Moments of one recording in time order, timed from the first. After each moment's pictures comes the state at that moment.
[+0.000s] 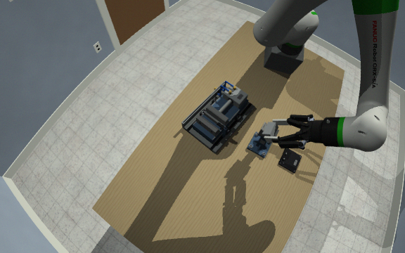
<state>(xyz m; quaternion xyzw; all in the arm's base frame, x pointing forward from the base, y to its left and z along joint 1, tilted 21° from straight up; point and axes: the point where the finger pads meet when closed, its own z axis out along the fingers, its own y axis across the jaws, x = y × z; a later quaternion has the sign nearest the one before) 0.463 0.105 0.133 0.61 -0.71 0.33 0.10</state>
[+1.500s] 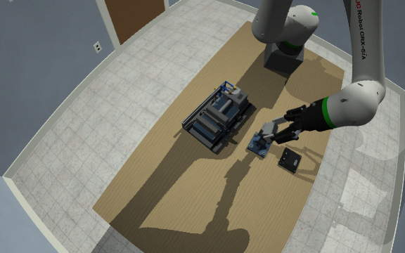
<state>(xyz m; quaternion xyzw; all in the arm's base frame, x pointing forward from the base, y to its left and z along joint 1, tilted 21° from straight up) 0.461 0.098 0.137 0.66 -0.72 0.23 -0.01</state>
